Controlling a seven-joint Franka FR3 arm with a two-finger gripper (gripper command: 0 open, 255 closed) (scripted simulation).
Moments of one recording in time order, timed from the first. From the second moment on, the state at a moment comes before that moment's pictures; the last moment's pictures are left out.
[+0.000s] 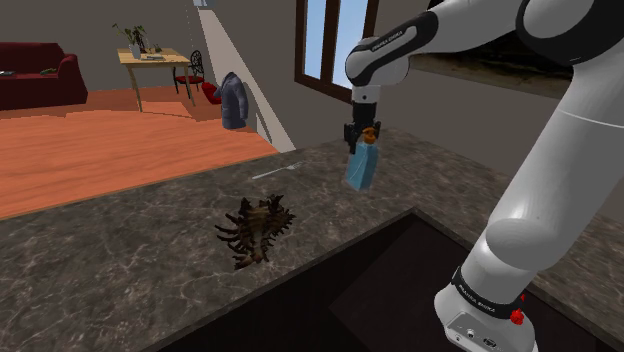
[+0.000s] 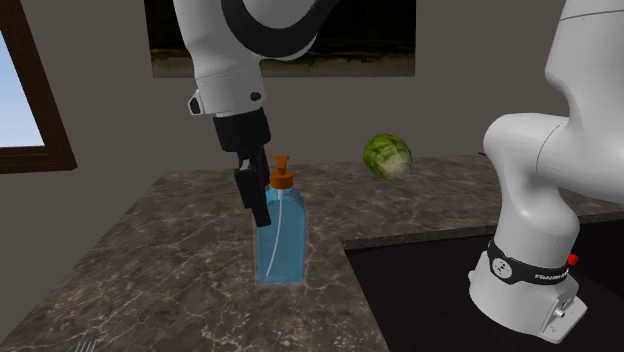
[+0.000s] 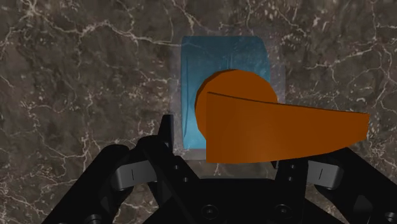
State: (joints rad) arm -0.04 0.00 -0.25 -2.12 0.03 1.94 -0.05
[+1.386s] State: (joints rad) arm -0.04 -0.07 -0.24 -1.91 0.02 1.67 -0.03
